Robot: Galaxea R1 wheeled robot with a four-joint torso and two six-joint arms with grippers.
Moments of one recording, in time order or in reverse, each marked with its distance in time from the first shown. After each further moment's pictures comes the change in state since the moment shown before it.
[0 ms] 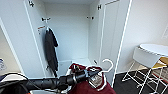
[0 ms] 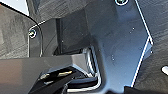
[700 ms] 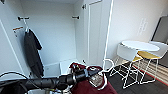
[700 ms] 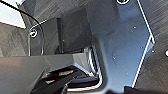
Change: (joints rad) left arm -0.013 -0.011 0.027 0.003 -0.001 0.000; right arm -0.001 0.002 0.001 0.000 -0.001 -0.001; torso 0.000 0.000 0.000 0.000
